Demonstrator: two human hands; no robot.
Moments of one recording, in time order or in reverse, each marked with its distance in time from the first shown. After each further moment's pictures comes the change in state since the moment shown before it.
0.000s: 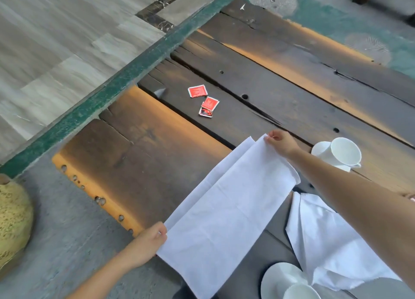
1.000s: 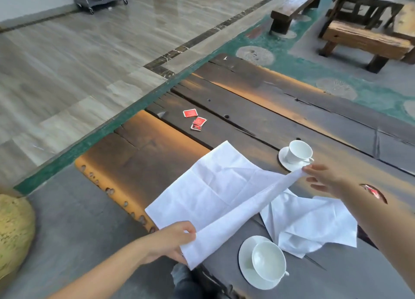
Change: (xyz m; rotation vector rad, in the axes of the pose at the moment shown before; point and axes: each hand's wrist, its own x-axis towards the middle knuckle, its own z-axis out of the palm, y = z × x) left_hand -0.127 0.086 0.074 -0.274 -0.226 0.128; right_hand -0.183 0.095 -0.133 0.368 0.031 0.274
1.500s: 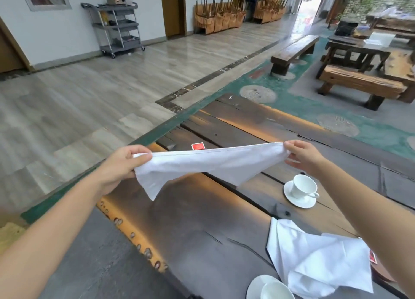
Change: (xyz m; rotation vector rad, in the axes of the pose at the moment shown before) left_hand -0.083 0.129 -0.150 -0.006 0.609 0.567; right_hand -0.015 -0.154 0.031 0.217 -0.065 -0.362
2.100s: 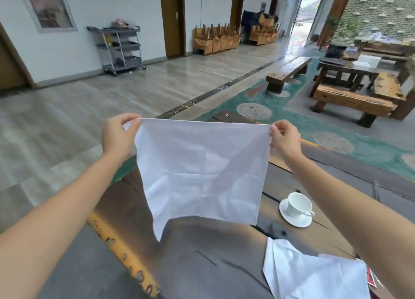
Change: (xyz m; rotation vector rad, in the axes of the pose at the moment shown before) left_hand 0.074 0.056 -0.007 0.327 0.698 0.442; right_hand 0.014 -0.076 0.034 -0.182 0.371 -0.490
